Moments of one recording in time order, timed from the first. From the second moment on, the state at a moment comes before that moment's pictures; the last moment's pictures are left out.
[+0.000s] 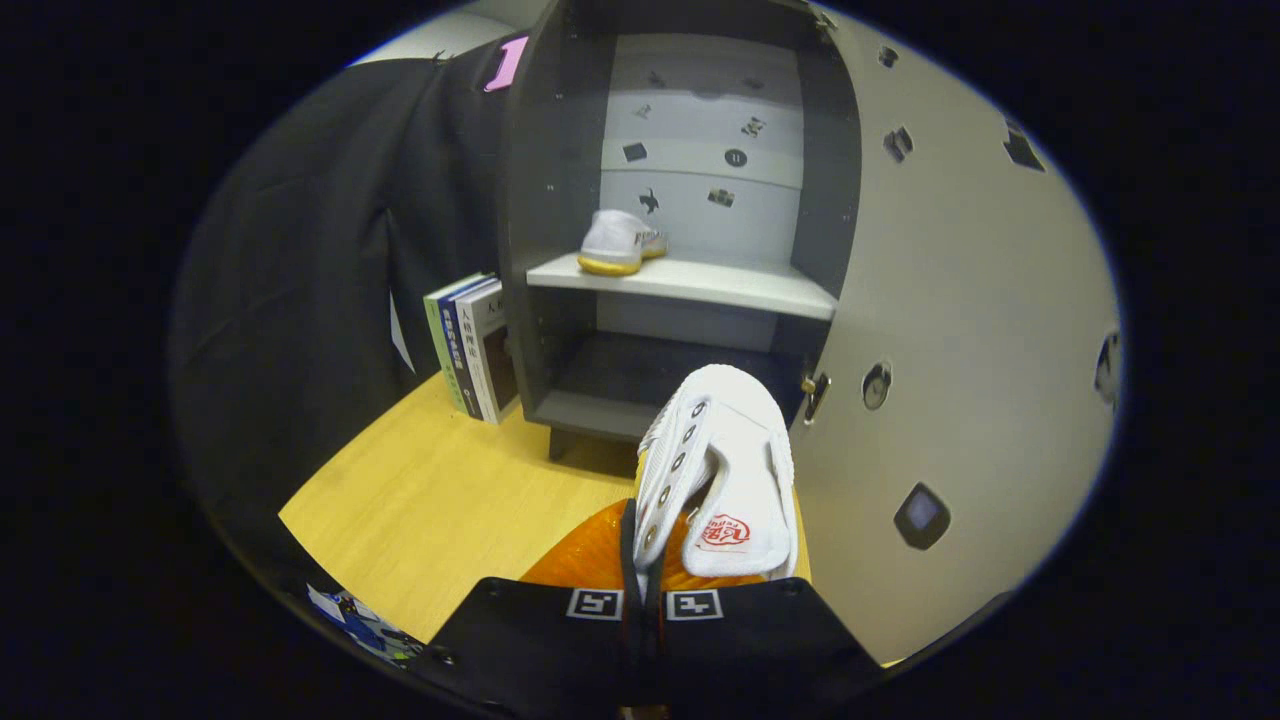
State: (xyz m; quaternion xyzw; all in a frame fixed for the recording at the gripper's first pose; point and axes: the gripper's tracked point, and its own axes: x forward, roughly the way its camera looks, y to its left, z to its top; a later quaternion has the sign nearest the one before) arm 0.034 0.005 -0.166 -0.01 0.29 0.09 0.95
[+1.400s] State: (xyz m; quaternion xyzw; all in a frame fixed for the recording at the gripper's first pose) arm 0.371 -0.018 -0.038 -0.03 0.19 0.04 0.98
